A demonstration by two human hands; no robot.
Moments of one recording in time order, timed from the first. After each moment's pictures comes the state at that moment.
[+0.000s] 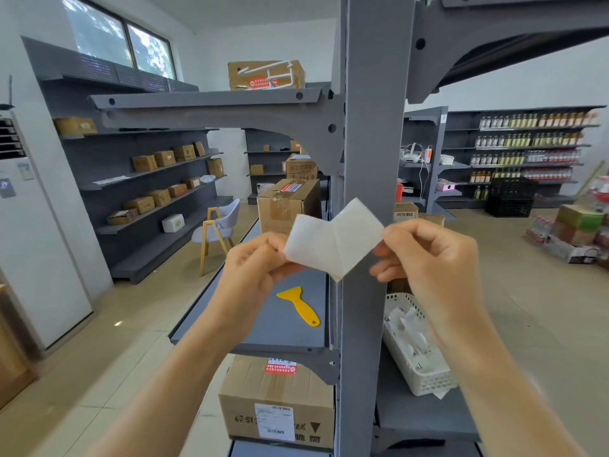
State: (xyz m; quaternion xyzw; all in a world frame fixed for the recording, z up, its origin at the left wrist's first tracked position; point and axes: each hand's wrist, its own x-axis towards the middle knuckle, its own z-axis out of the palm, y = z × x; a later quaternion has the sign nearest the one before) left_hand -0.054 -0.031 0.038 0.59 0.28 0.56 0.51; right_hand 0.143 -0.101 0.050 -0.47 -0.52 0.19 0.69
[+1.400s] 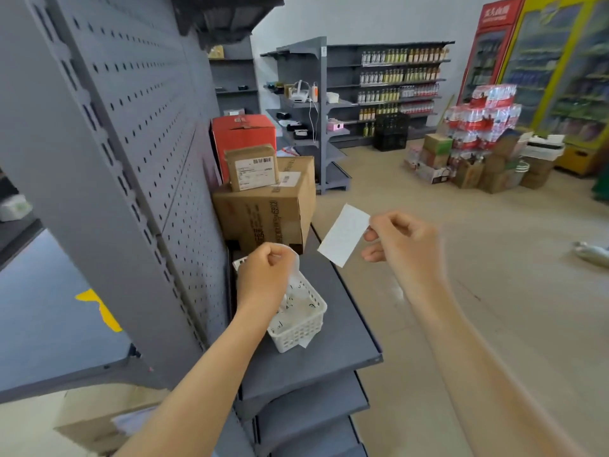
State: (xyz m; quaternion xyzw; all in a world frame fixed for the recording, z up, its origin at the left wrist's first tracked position) left_hand 0.222 0.013 -0.090 0.66 0.50 0.37 0.42; right_hand 0.367 -0.109 -0.032 -0.67 -0.30 0.17 0.65
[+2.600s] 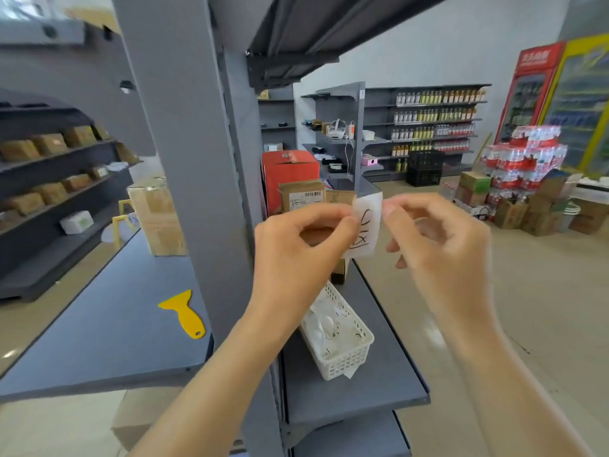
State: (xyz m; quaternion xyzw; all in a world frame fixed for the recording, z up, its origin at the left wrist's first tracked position) left_hand 0.153 -0.043 0.030 0.71 0.23 0.57 0.34; right_hand 0.290 -0.119 0.026 -0.54 -0.49 0.00 0.68
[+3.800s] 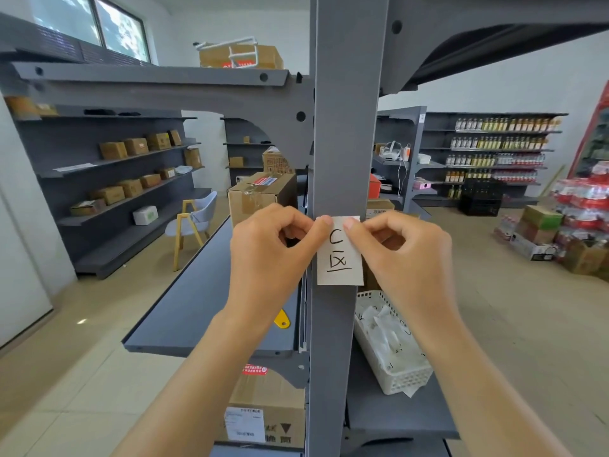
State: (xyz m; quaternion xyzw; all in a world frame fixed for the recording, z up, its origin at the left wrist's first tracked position) left_hand 0.014 -0.020 0.040 0.71 0.35 0.61 0.10; right_hand 0.169 -0.070 0.041 -0.54 -0.57 -0.03 0.61
